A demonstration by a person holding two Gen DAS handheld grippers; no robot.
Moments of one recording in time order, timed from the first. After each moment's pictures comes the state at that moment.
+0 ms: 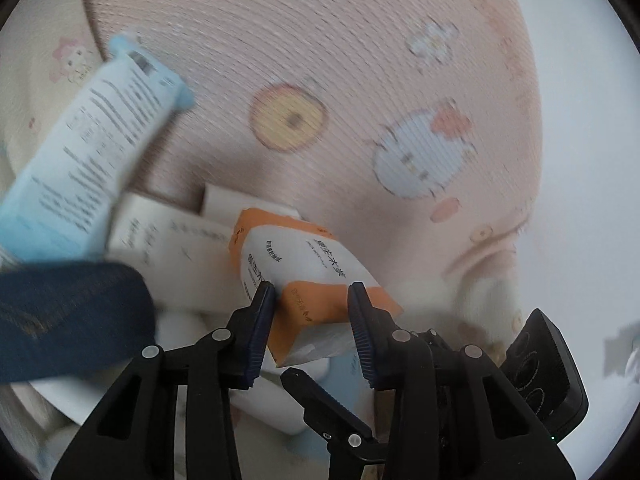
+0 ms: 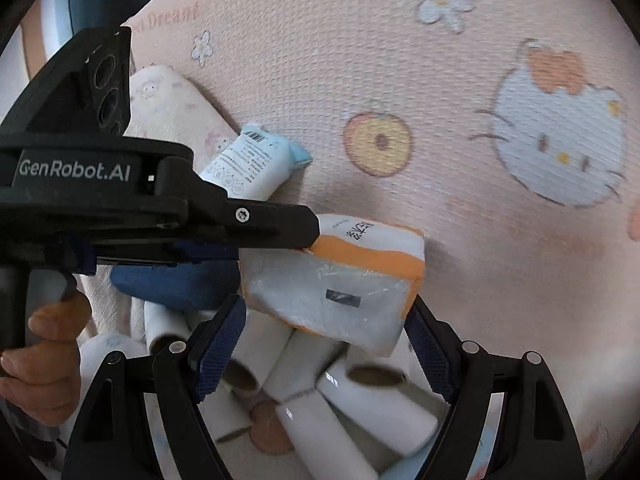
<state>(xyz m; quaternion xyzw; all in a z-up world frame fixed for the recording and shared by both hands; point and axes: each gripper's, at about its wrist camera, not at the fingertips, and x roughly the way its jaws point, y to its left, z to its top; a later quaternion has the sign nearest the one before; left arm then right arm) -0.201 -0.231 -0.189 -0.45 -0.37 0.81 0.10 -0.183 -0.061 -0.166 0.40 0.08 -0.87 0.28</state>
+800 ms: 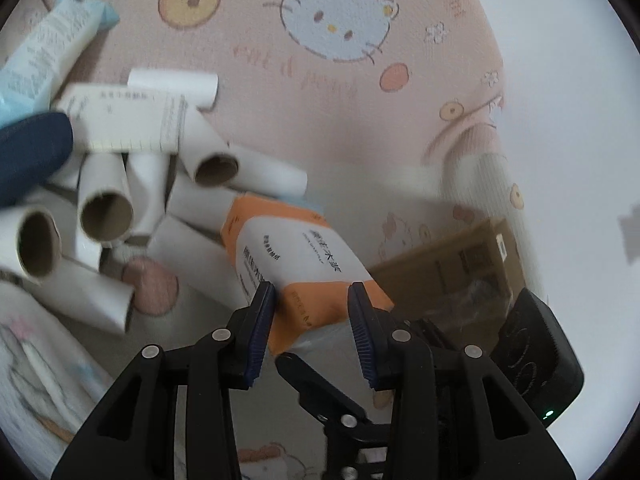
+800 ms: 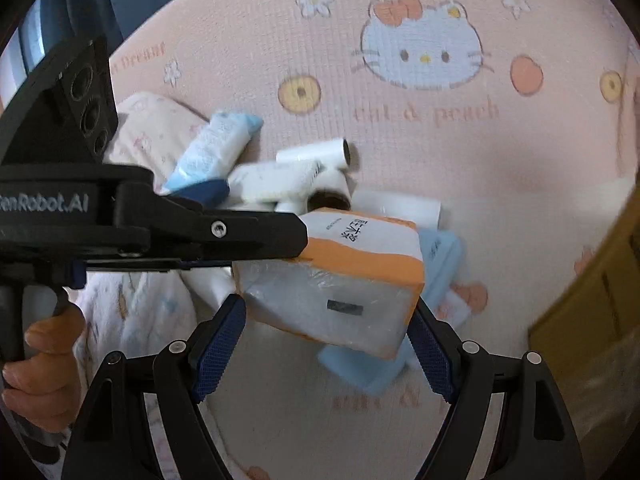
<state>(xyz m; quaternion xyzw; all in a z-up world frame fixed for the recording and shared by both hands) -0.117 -0.119 -0.209 -0.50 -0.27 0.80 0.17 -0.071 0.016 -0.196 0.42 -0.01 -0.89 0.20</state>
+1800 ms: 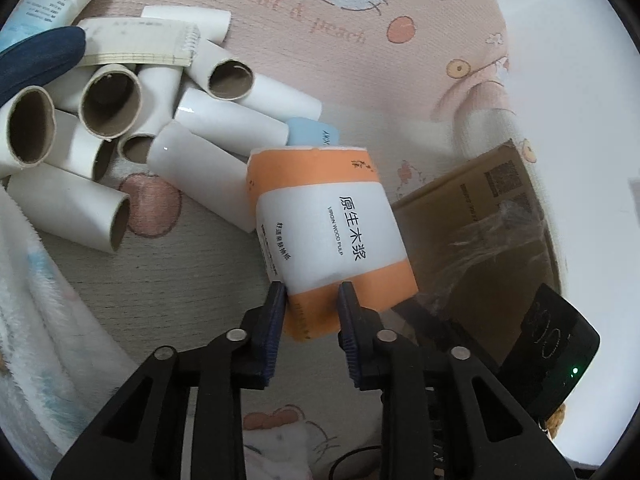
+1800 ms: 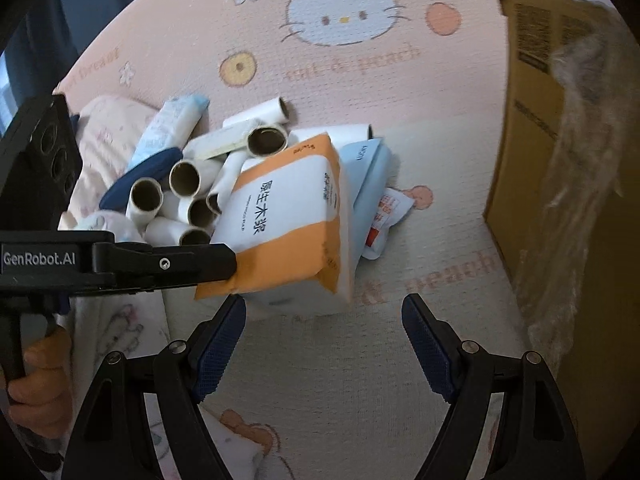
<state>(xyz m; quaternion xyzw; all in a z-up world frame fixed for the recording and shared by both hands) -0.075 -0.101 -0.252 -0.53 -0.25 0.79 0.19 -0.014 0.060 -0.231 0.44 -0.09 -0.89 0.12</state>
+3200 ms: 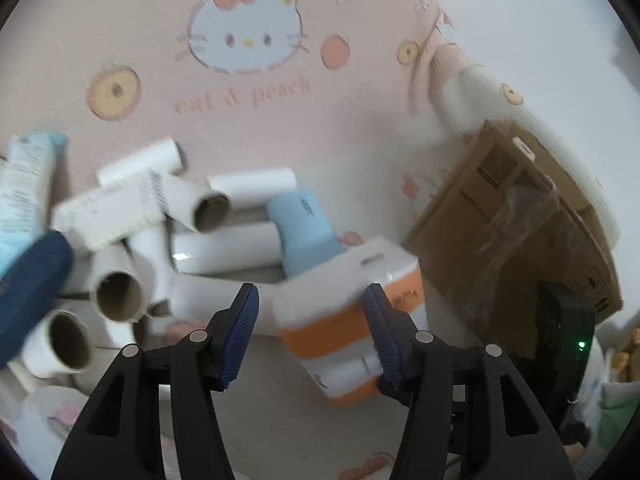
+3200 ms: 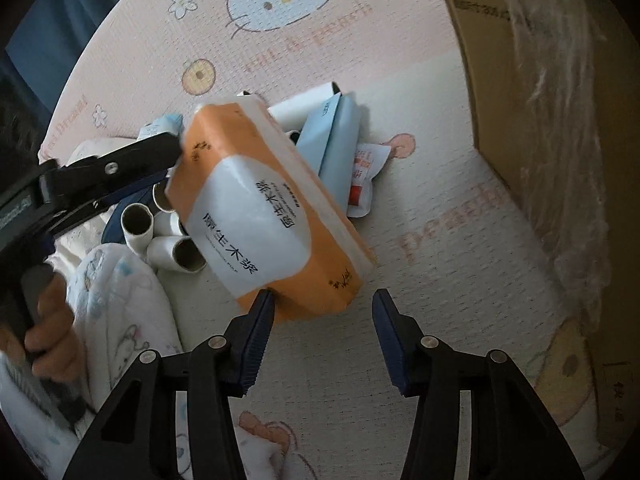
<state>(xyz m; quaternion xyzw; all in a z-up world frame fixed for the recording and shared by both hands) -0.103 -0.074 -0.212 -0.45 -0.04 0.86 0.22 -0.021 0.080 -0.260 0.47 -0.19 -0.86 0.11</state>
